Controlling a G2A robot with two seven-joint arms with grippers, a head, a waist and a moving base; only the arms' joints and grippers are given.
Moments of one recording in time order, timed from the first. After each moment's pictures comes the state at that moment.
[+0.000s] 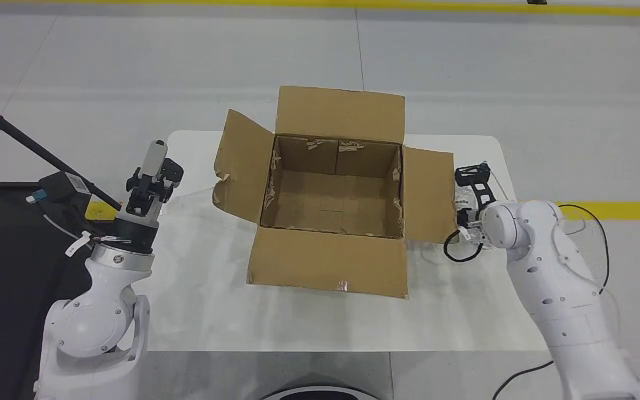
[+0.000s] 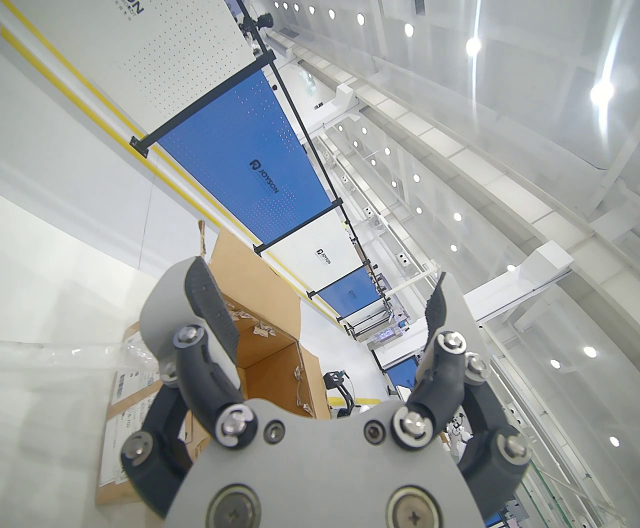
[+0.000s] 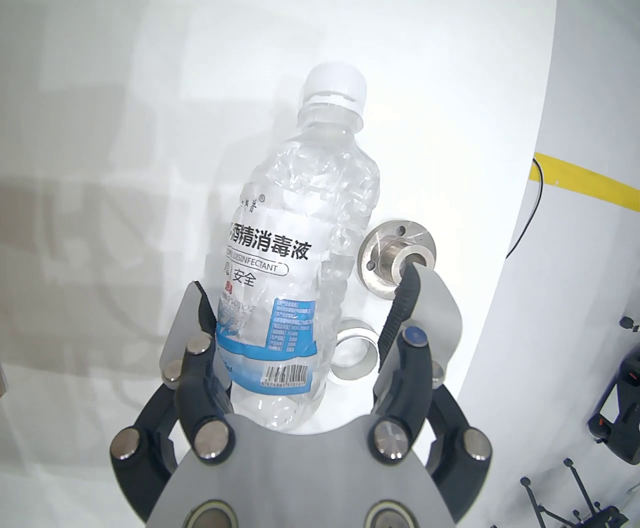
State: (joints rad) left arm 1.52 -1.37 -1.78 -2.15 0.12 -0.06 -0.28; right arm -0.78 -1.05 1.16 -1.31 -1.12 0.07 1.13
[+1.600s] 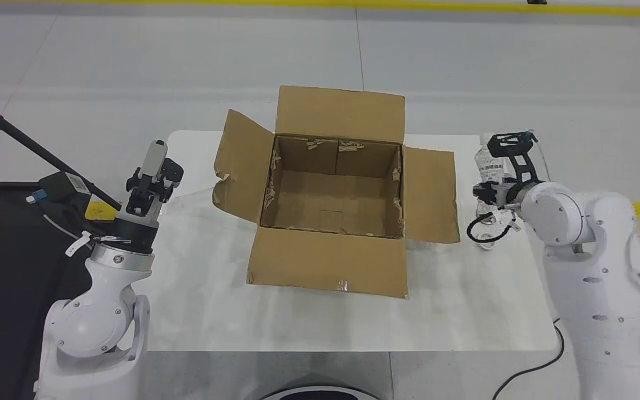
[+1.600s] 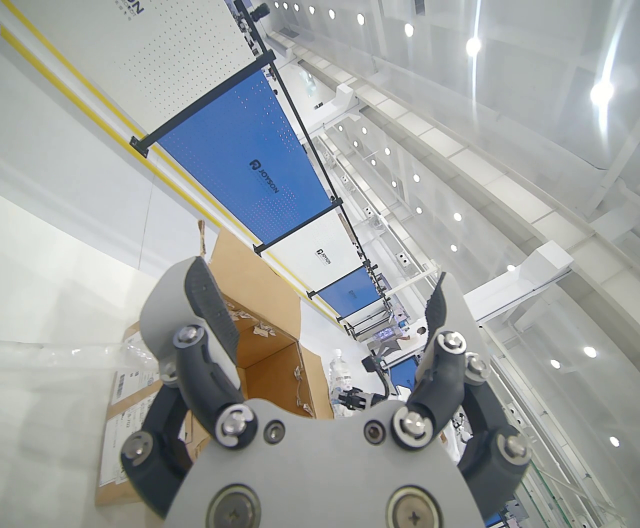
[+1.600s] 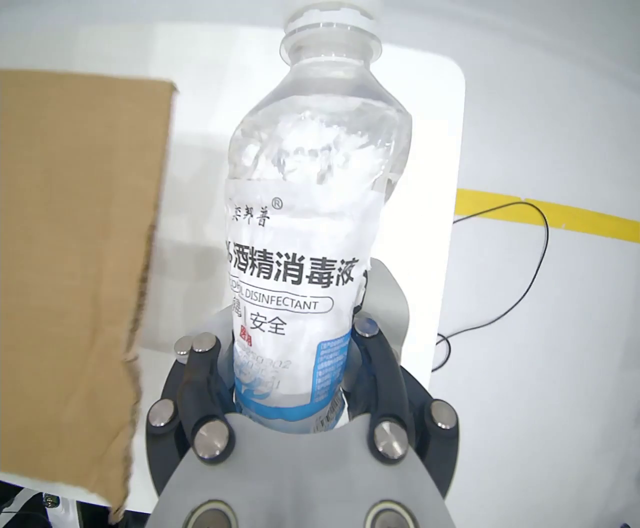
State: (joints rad) left arm 1.52 -1.37 -1.78 -2.15 0.12 -0.06 -0.28; right arm -0.87 -1.02 1.43 -1.66 -0.98 0.00 1.19
